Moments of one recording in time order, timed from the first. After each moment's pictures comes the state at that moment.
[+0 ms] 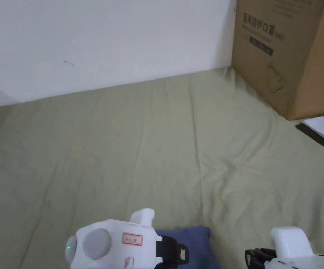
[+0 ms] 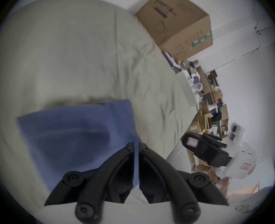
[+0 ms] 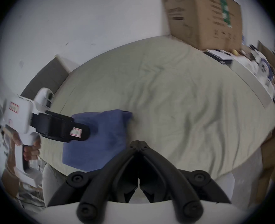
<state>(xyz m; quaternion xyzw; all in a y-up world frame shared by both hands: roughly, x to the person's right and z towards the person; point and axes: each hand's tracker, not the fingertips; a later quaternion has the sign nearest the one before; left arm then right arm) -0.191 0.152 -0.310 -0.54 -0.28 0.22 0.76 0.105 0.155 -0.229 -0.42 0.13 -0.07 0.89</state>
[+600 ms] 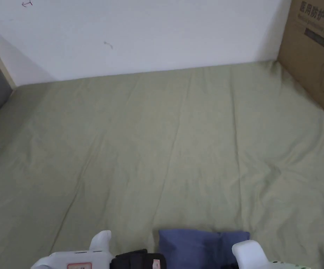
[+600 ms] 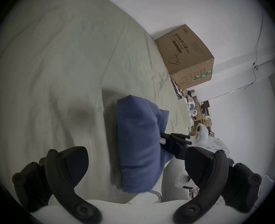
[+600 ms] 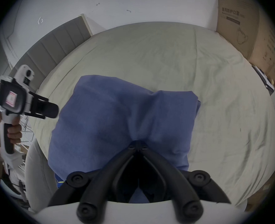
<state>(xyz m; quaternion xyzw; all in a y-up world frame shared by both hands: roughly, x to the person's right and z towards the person) -0.330 0.078 -0.286 -0.50 -0.25 0.37 0.75 0.011 0.071 -0.280 -0.48 0.22 0.02 0.85</state>
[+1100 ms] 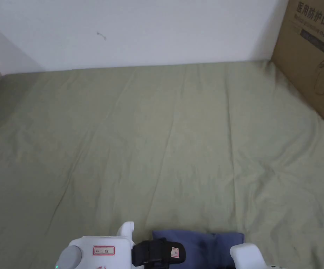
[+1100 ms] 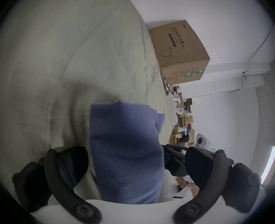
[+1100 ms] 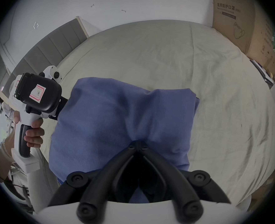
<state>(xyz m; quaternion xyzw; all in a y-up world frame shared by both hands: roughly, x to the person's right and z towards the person) -0.298 0.033 -0.329 -0.50 -0.32 0.42 0.68 0.010 0.074 -0.276 -0.49 0.21 0.01 0.85</state>
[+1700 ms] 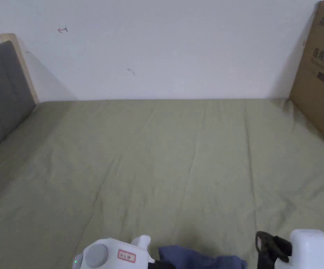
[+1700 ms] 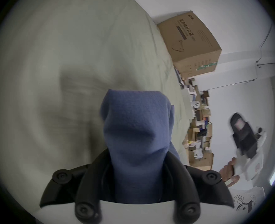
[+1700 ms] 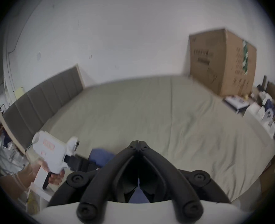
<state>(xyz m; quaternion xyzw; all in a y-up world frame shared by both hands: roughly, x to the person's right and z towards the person) -0.325 0.070 -0.327 -0.55 -0.26 0.32 0.72 -0.007 0.222 -0.233 -0.22 0.12 -0.02 0.97</state>
